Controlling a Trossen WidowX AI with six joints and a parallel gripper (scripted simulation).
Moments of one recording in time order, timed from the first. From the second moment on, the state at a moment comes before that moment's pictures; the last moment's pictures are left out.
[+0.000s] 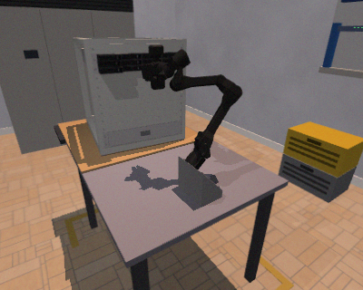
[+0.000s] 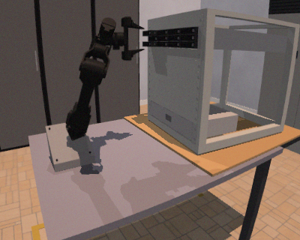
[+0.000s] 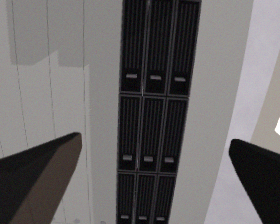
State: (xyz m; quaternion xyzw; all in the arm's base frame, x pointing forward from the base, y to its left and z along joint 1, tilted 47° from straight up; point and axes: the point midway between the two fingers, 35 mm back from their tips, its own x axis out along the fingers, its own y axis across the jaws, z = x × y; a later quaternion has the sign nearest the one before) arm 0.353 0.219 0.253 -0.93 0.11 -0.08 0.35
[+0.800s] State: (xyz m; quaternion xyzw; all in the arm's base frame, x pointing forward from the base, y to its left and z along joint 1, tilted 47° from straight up) arm 0.353 0.219 0.253 -0.93 0.11 -0.08 0.35
